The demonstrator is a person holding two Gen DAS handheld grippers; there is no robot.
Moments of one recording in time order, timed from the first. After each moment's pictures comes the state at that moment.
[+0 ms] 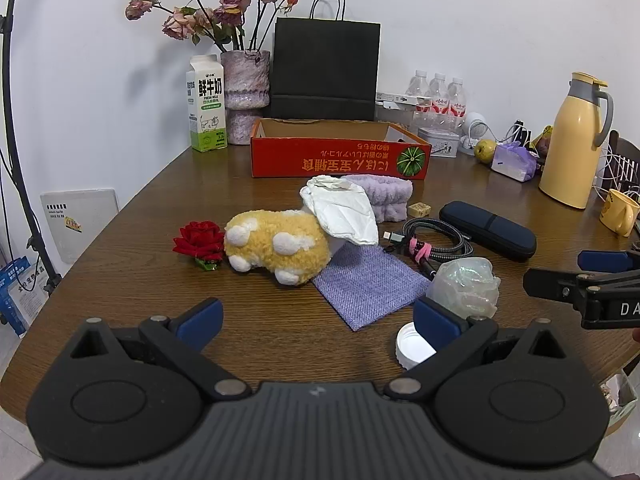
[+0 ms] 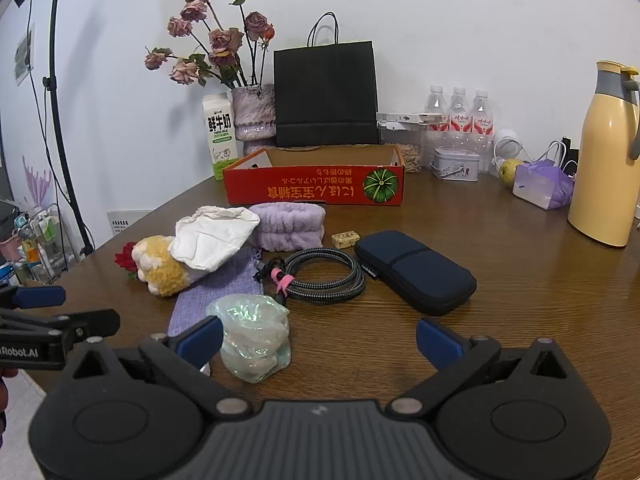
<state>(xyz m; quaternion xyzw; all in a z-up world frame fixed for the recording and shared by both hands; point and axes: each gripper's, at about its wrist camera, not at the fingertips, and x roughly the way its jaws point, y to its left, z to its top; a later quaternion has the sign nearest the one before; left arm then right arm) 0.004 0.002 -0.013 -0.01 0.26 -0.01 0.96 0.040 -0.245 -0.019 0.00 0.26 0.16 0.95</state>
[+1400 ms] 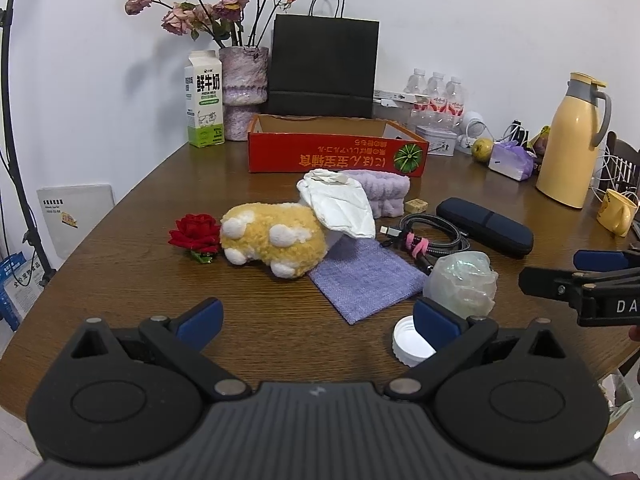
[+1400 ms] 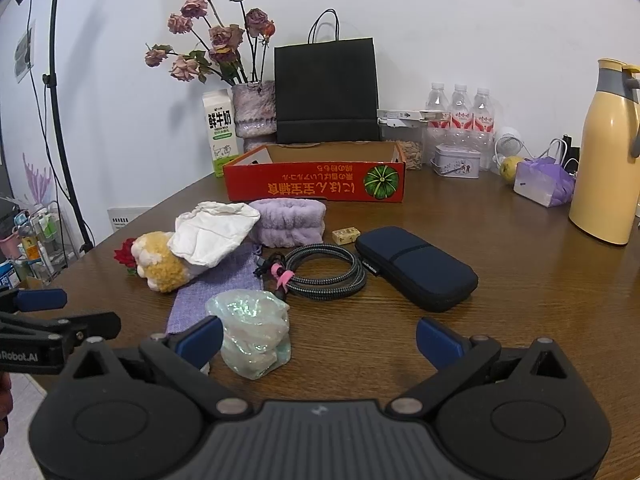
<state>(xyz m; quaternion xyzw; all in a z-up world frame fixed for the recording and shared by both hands) 0.003 0.001 -0.020 -0.02 0.27 -0.02 0.96 0.038 -0.243 -0.024 0.00 0.26 0.16 0.95</state>
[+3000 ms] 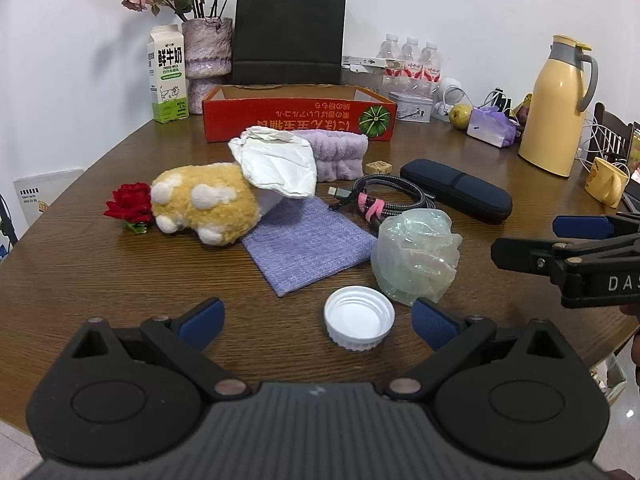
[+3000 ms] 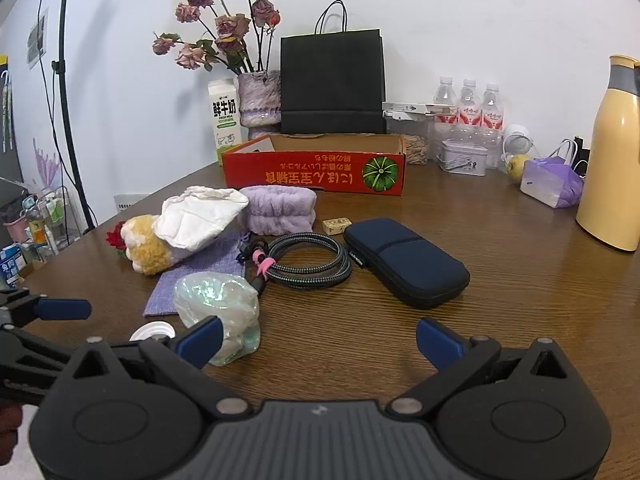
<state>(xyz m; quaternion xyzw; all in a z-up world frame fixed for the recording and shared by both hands) 0.023 -0.045 -0.049 -0.01 0.30 -0.04 0.95 0.055 -0.266 -0.035 -0.02 0.27 0.19 0.94</state>
